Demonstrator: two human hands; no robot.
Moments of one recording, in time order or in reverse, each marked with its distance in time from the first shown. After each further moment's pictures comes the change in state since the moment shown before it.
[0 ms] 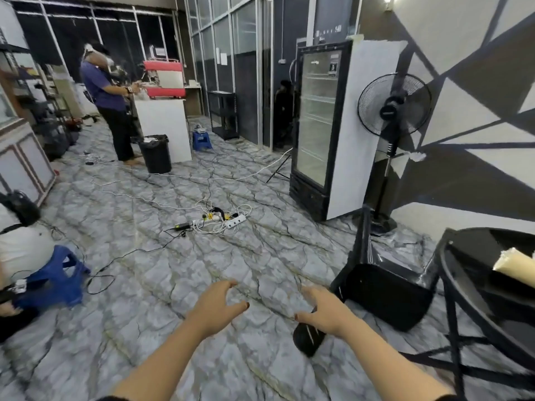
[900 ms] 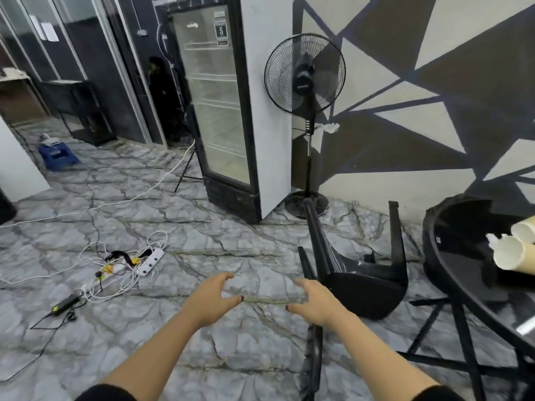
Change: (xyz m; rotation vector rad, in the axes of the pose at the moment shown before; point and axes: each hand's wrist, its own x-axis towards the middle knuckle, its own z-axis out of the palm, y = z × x) left_hand 0.452 0.062 -0.008 0.205 -0.361 0.343; right_hand 0.316 0.073 -0.108 0.257 0.219 0.389
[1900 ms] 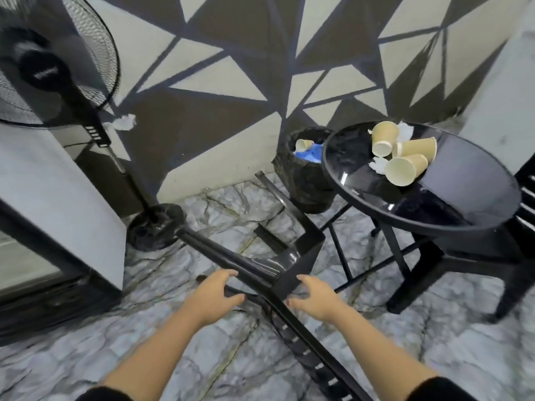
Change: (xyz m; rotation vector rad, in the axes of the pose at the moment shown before) left_hand 0.421 0.081 0.011 0.313 -0.596 0.788; right_hand 0.204 0.048 -0.038 0.424 0.465 0.759
